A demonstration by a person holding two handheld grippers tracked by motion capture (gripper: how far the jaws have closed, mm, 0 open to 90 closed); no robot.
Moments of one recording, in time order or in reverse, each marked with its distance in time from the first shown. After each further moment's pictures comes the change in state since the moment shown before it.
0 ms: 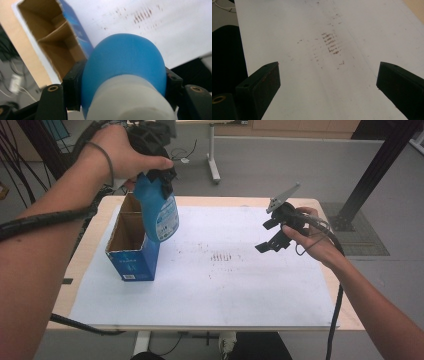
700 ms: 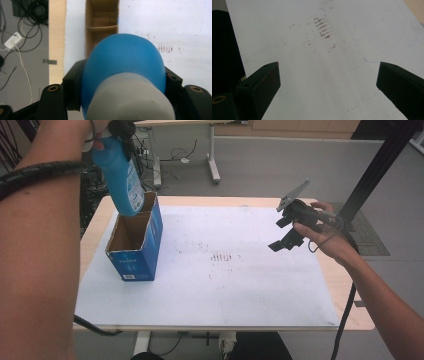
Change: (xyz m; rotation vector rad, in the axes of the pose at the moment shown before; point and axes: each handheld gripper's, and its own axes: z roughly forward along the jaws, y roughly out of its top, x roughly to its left) left arm 0.068 0.000 -0.047 -0.046 0.087 -0.444; right arm -0.004 -0.007 -0.022 0.084 -0.046 -0.005
